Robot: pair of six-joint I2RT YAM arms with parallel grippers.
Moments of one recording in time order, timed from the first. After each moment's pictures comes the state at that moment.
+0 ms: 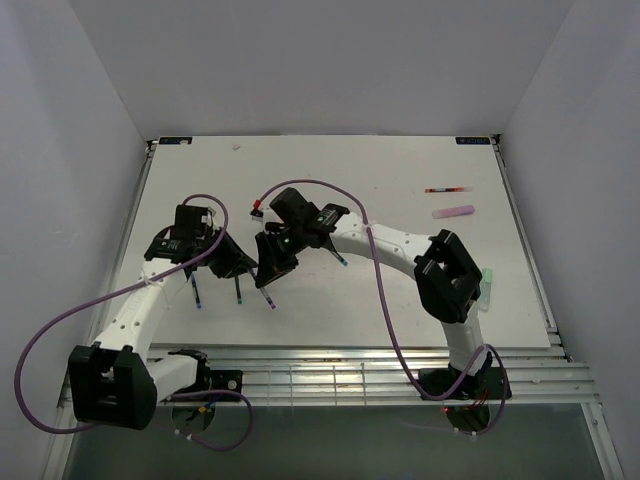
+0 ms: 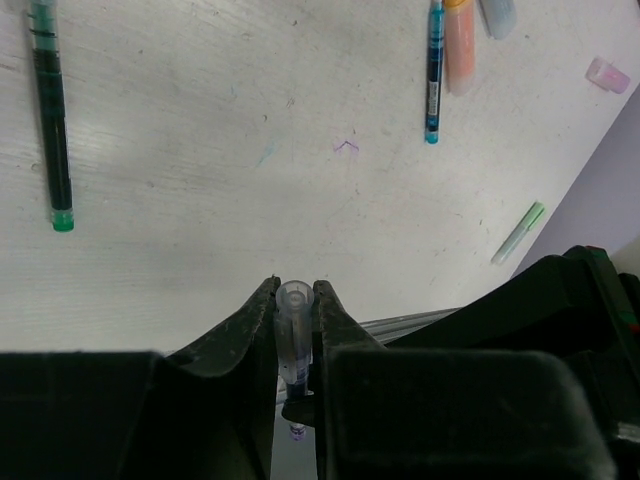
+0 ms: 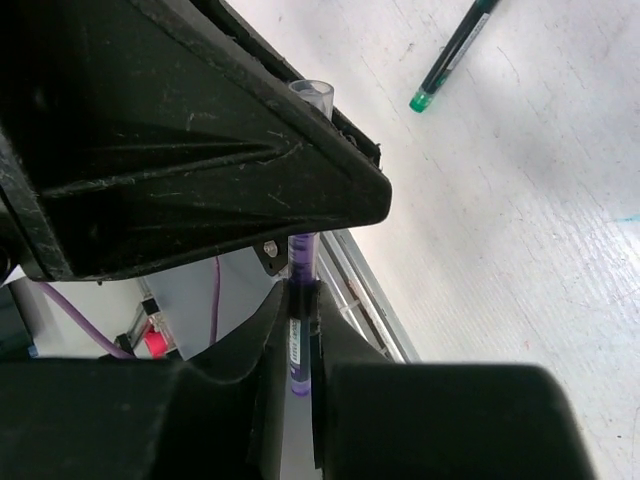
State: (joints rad) left arm -0.13 1.13 0.84 -0.68 0.37 -0.79; right arm 0.98 2.01 1.66 -0.50 -0.64 0.54
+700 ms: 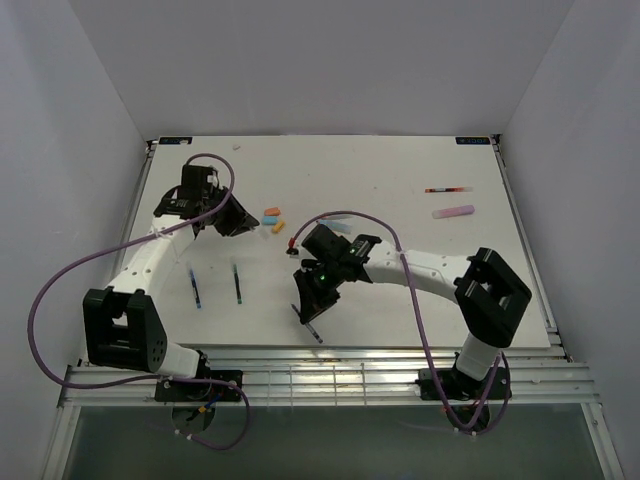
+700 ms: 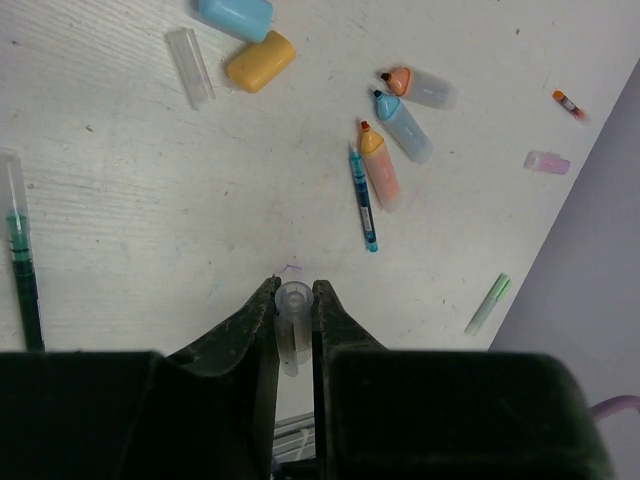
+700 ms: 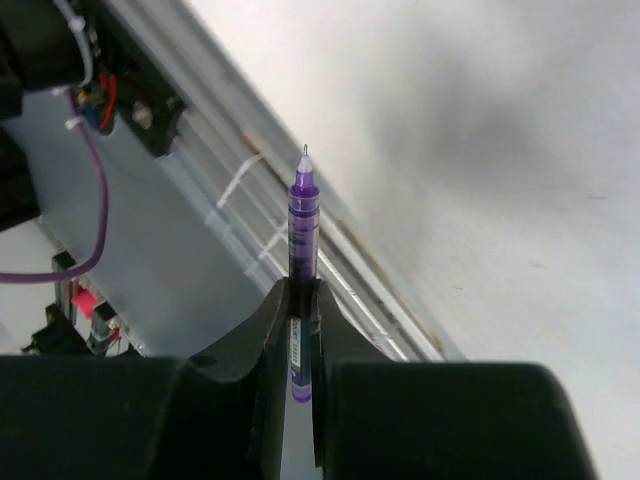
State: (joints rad) left arm -0.13 1.43 1.15 -0.59 0.30 -0.76; right arm 1.03 1.71 1.18 -0.53 -0.51 0.50
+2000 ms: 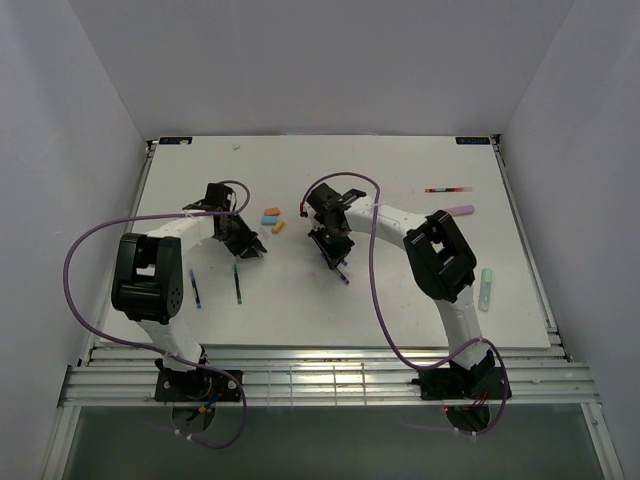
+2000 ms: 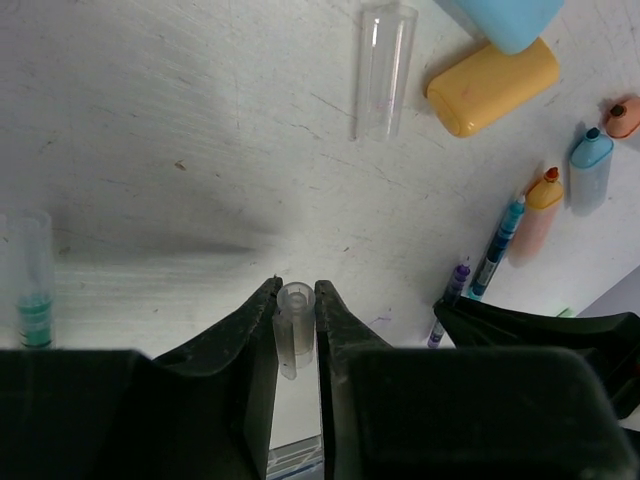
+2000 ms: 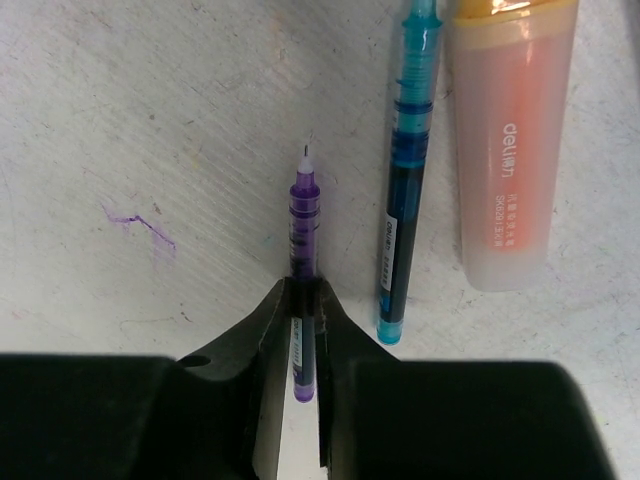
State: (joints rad) left arm -0.13 1.75 1.06 -0.49 0.32 -0.81; right arm 0.75 2.14 1.64 -0.82 -0.13 0.05
